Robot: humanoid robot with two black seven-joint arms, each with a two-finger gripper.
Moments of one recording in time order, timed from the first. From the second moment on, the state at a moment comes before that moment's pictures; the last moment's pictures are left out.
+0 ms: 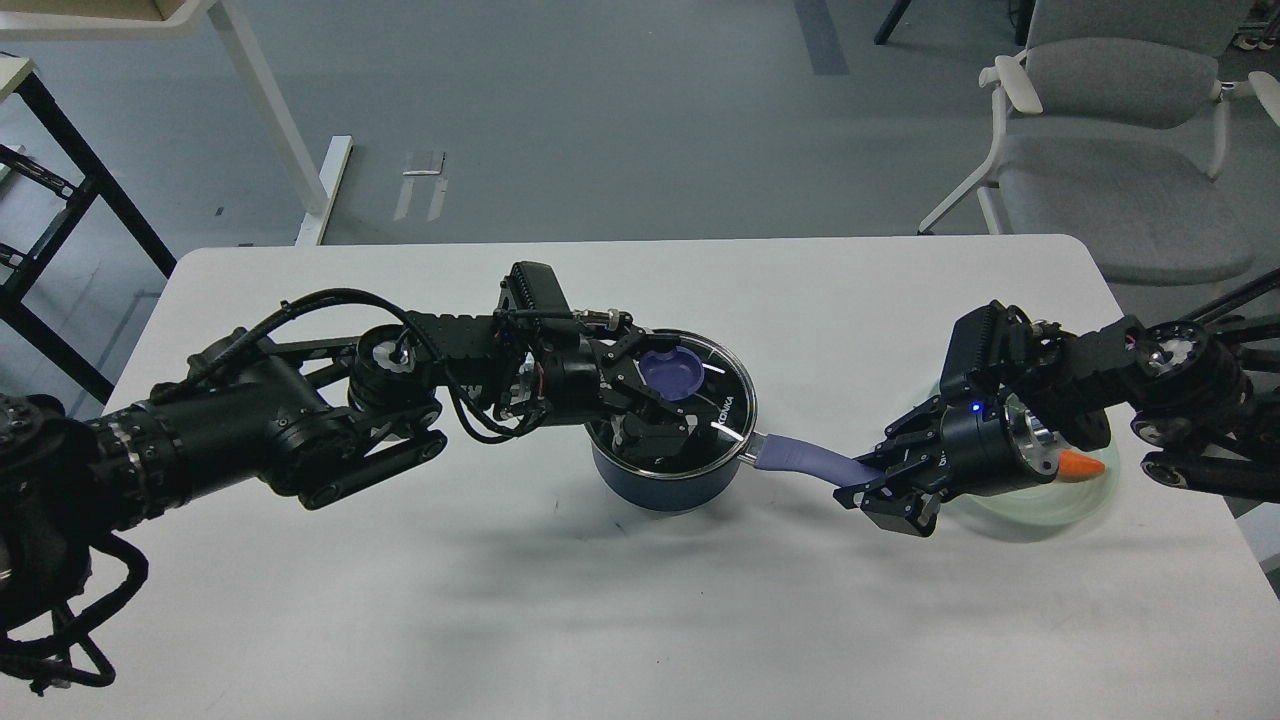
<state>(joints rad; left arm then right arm) -1.03 0.22 -0.05 -0.93 1.88 0.10 -0.49 1.49 -0.65 -0.72 1.38 -1.59 0.00 0.49</state>
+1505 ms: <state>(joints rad) -0.79 0.82 -0.05 -1.17 1.82 0.39 -0.49 1.47 -0.66 -0.72 1.37 -1.59 -0.01 0.49</state>
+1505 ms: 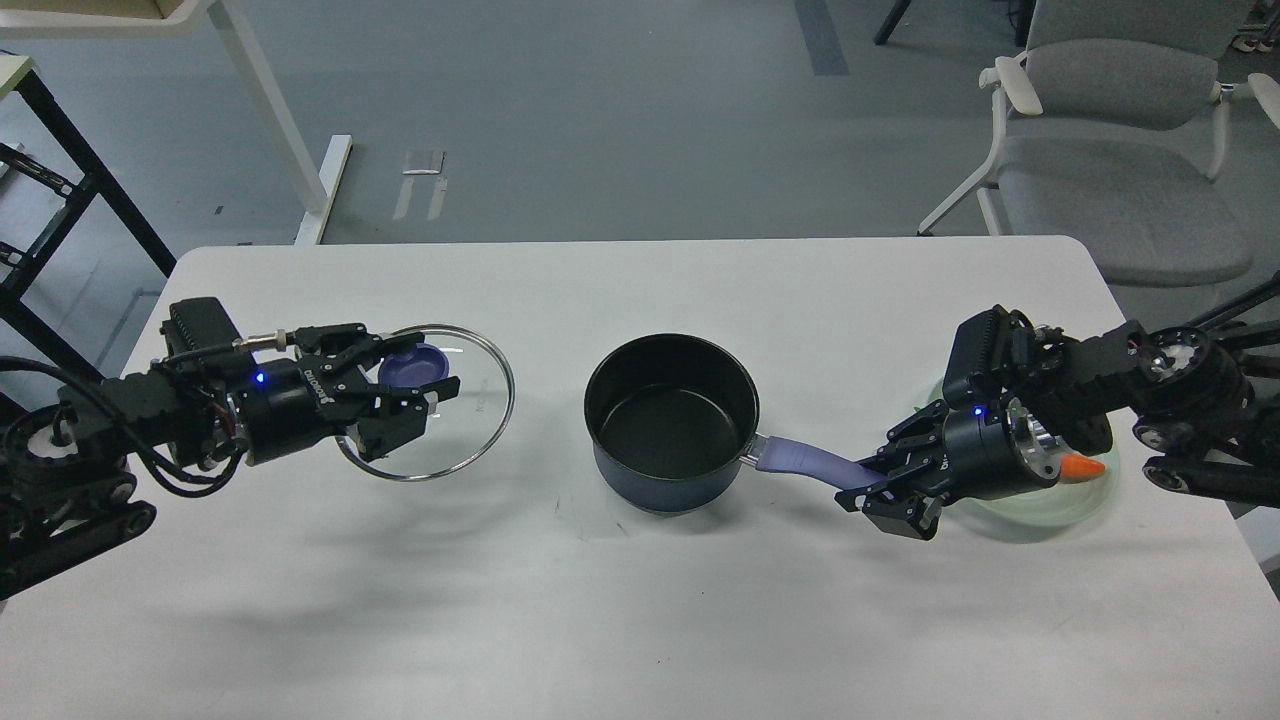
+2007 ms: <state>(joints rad) -0.70 0.77 -0.05 -1.03 1.83 0.44 -0.49 1.47 -0.66 -0.72 1.37 -1.59 -0.02 0.49</state>
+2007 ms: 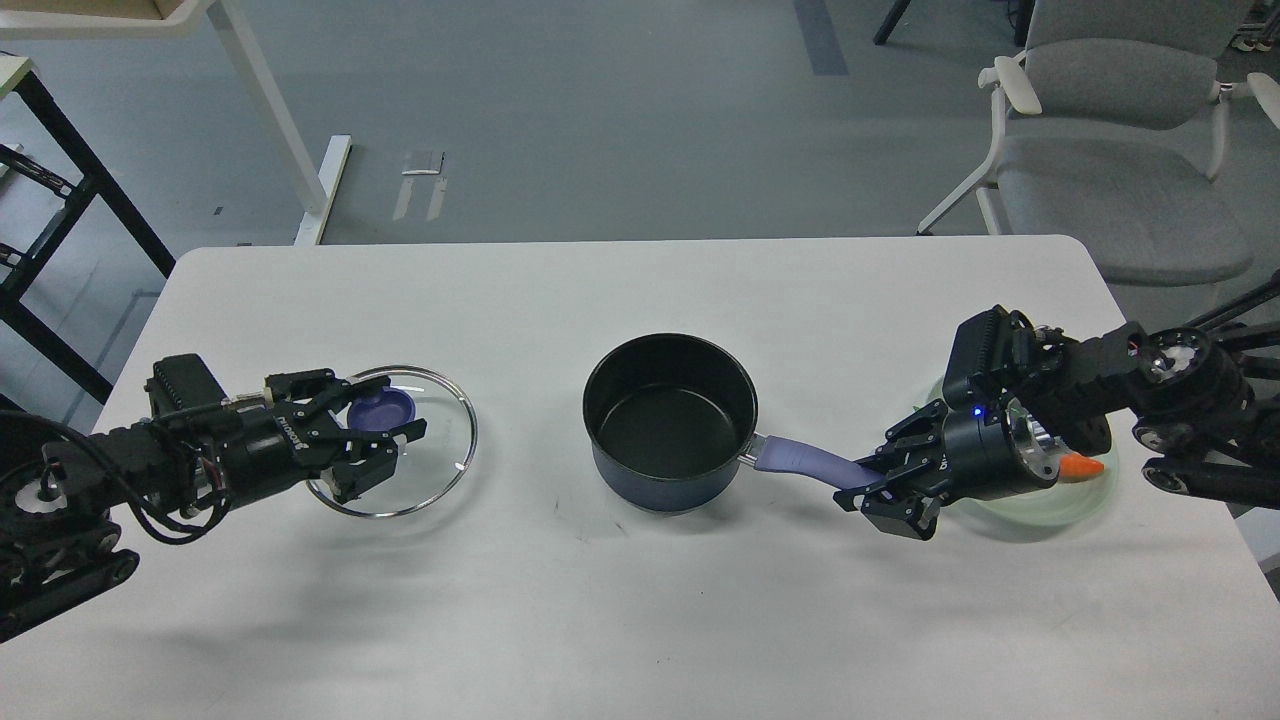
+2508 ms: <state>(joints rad) -0.68 0.73 -0.05 -0.98 1.83 0.44 -0.49 1.47 -0.66 -0.72 1.37 -1.59 -0.02 0.49</state>
